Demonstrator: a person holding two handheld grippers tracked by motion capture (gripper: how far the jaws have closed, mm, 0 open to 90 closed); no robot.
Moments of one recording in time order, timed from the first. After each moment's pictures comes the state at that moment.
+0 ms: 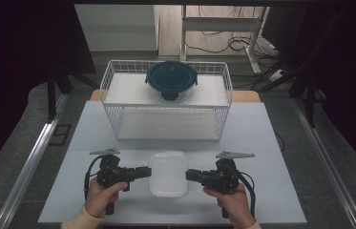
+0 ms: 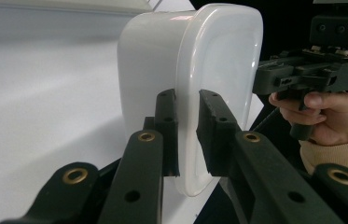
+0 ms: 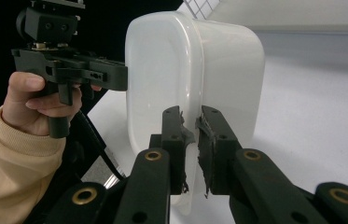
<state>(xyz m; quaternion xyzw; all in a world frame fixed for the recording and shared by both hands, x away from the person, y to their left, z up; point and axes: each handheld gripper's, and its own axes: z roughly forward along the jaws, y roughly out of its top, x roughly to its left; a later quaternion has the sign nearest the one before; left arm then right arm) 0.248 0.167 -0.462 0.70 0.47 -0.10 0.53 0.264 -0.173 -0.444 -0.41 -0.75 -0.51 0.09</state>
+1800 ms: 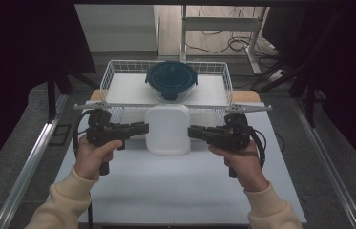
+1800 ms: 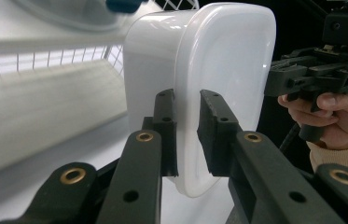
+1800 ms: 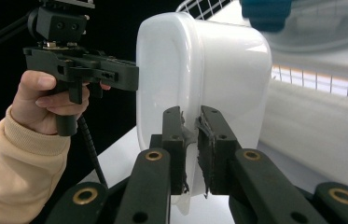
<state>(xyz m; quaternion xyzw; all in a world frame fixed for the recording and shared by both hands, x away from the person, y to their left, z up) 0.289 0.173 -0.333 0.70 0.42 -0.01 0.57 0.306 -0.165 -0.316 -0.33 -0.76 -0.56 0.02</state>
